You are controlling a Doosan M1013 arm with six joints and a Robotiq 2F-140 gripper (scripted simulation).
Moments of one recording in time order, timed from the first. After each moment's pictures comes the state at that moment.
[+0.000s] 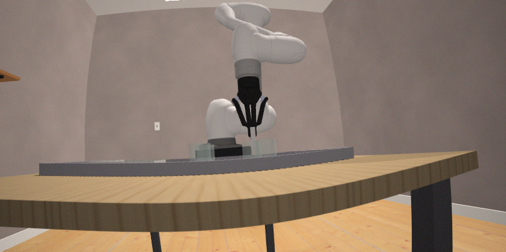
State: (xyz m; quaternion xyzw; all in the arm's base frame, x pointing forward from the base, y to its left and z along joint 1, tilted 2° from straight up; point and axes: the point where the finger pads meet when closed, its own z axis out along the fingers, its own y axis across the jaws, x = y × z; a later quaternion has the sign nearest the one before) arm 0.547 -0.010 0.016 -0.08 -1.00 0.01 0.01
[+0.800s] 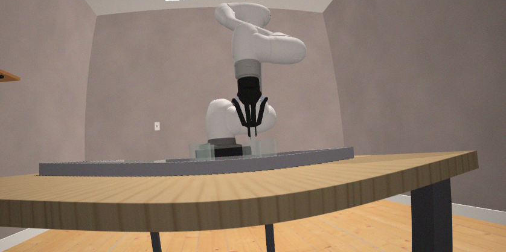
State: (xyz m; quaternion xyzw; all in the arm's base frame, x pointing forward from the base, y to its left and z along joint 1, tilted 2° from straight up) arm 0.544 -0.010 0.016 -0.08 -1.00 0.01 0.01
